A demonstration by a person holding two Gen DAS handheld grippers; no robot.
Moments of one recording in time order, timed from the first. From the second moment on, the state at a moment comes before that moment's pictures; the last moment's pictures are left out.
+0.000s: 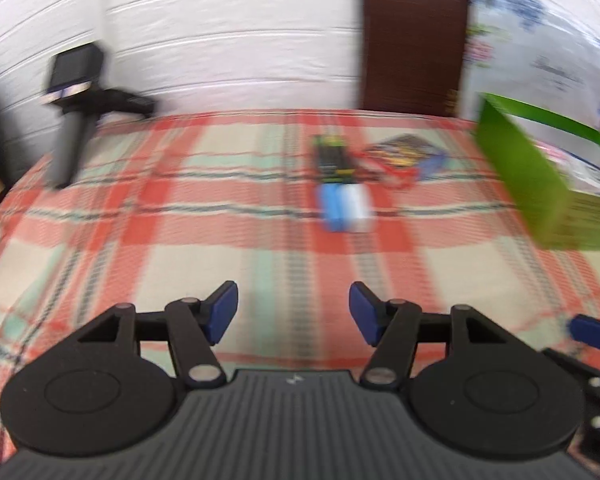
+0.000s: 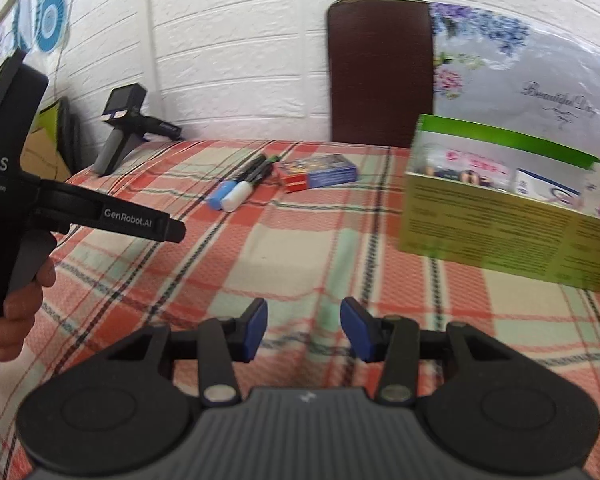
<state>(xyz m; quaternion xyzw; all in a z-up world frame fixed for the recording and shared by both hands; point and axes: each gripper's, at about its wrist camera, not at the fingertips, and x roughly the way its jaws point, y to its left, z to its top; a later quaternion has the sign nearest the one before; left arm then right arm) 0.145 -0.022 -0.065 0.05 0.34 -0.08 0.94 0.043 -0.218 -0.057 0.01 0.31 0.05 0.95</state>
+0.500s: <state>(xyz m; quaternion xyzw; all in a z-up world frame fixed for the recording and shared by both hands) 0.145 0.021 -0.091 0.01 0.27 -0.06 0.96 0.188 -0.194 -0.052 0.01 0.29 0.04 0.96</state>
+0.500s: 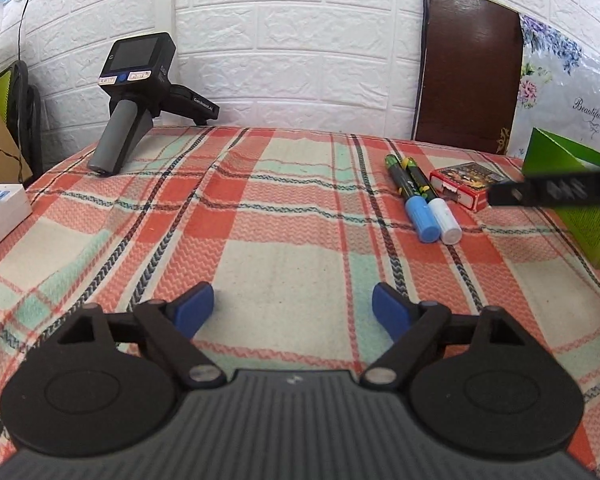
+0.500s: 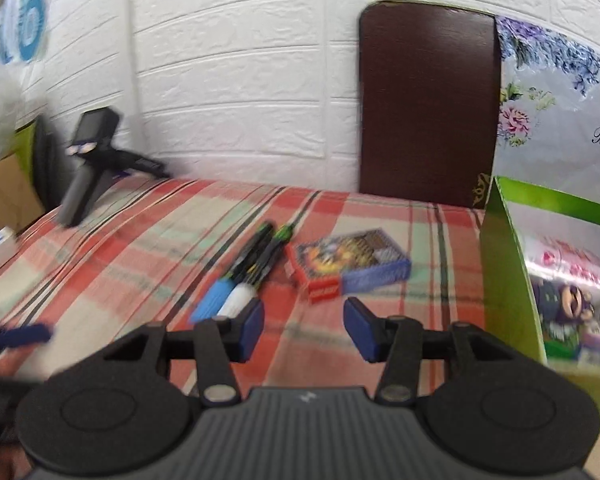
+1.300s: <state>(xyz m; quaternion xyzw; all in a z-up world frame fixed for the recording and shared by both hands) 0.149 0.029 -0.092 -0.03 0.26 -0.08 0.96 0.263 -0.206 -0.078 0.06 0.32 -0.01 0.94</state>
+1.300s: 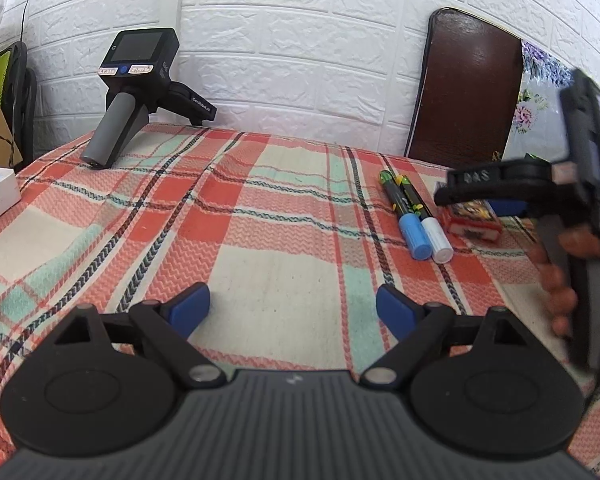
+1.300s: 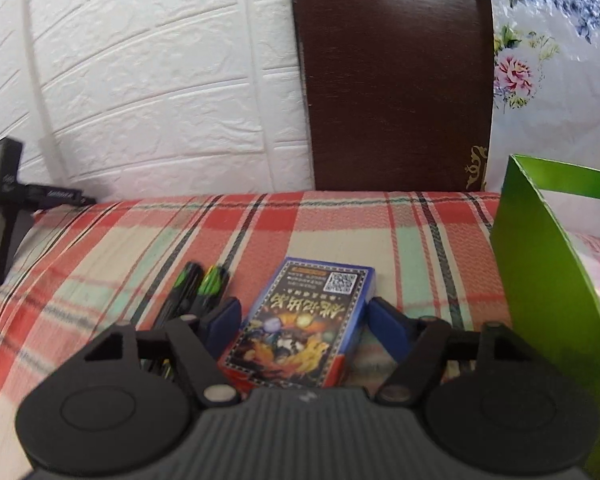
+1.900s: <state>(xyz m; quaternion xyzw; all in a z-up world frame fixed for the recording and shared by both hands) 0.141 0.011 -0.079 0.00 0.31 -0.07 0.95 0.032 -0.193 -0.075 -0.04 0.30 0.08 0.95</state>
